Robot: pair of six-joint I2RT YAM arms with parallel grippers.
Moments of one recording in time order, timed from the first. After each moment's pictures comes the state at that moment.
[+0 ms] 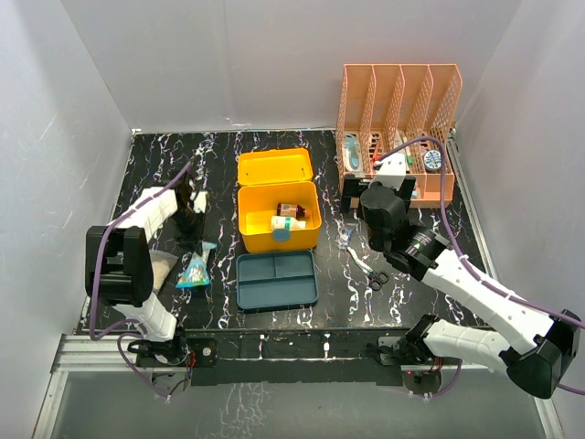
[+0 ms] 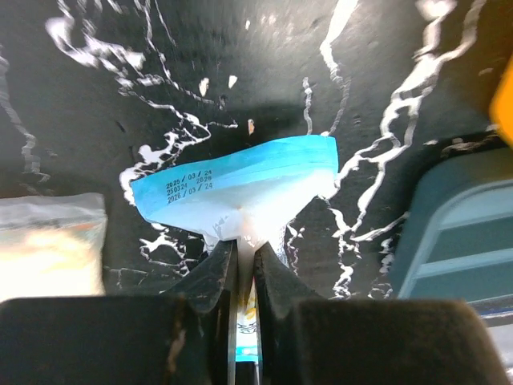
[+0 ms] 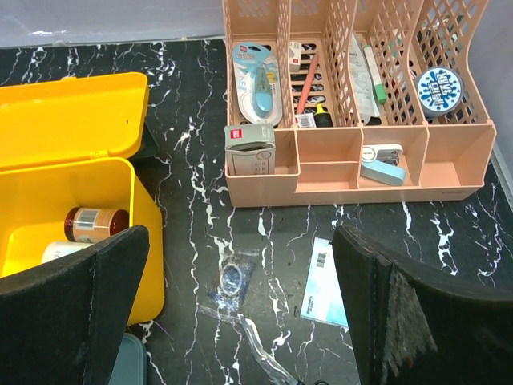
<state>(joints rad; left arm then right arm) -0.07 1.66 1.06 -0.93 0.12 0.00 0.75 1.02 0.96 -0.29 0.78 0.27</state>
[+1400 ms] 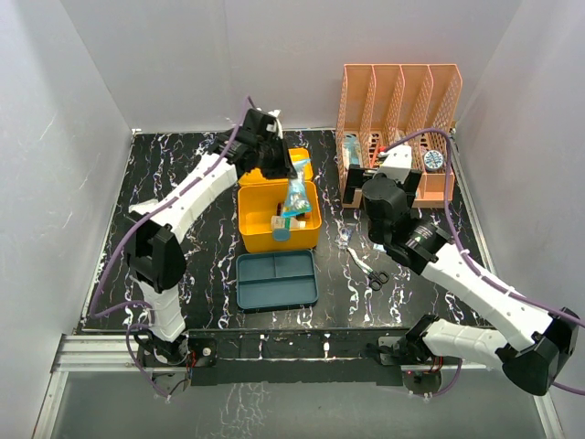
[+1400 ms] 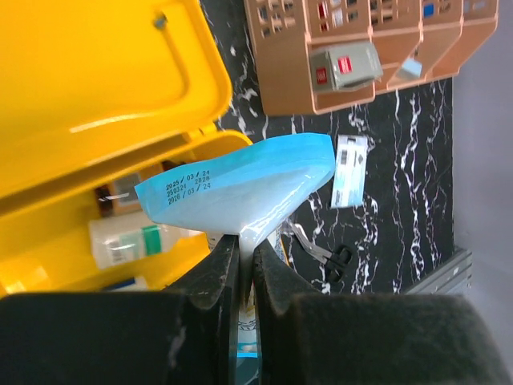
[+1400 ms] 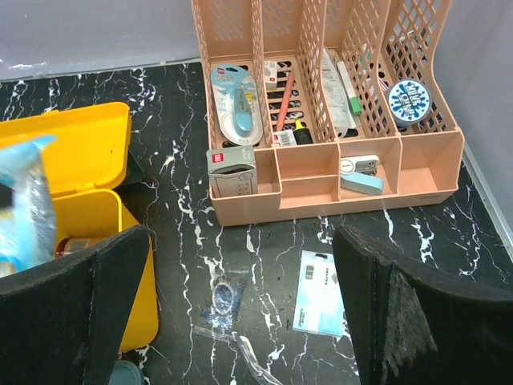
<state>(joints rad) -0.53 1.86 1.82 -0.71 0.19 -0.56 0.72 1.06 1.03 -0.30 0.83 0.27</state>
